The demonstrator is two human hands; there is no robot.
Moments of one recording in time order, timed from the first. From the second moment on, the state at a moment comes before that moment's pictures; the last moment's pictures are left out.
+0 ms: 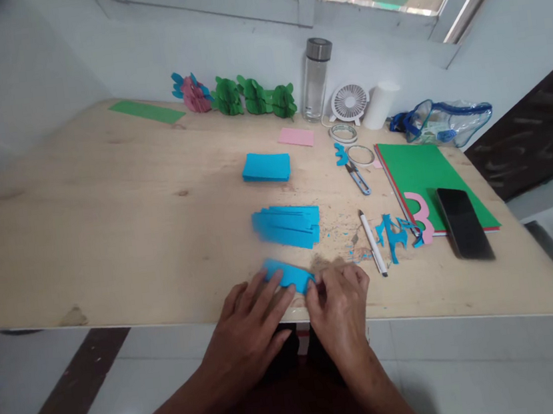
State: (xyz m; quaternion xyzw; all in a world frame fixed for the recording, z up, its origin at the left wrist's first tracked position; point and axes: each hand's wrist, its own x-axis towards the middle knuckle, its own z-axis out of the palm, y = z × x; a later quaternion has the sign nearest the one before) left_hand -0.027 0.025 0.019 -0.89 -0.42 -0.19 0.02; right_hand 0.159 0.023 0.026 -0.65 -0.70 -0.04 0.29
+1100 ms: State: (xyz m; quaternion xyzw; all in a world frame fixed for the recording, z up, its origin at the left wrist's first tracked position) left_hand -0.025 0.006 0.021 -0.87 -0.44 -0.24 -0.02; right_hand 0.180 0.026 0.035 -0.64 -0.72 -0.03 0.26
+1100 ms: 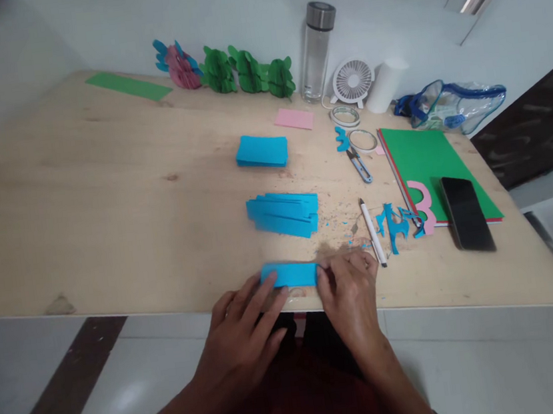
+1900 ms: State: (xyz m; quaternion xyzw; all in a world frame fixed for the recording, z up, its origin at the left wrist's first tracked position) left_hand -0.026 0.012 0.020 -0.87 -0.44 -0.23 -0.01; right_hand 0.163 0.024 0.045 -0.59 -0.78 -0.05 0.22
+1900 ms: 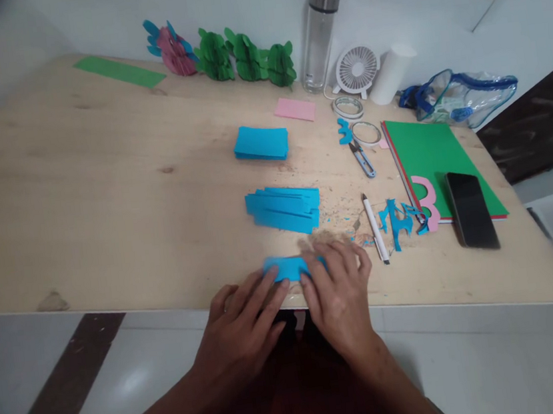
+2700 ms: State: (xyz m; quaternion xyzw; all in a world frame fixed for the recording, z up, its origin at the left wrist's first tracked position) left_hand -0.032 0.012 0.025 -0.86 -0.42 -0.28 -0.06; right_hand 0.160 0.032 0.050 -0.50 -0.84 0.06 0.20
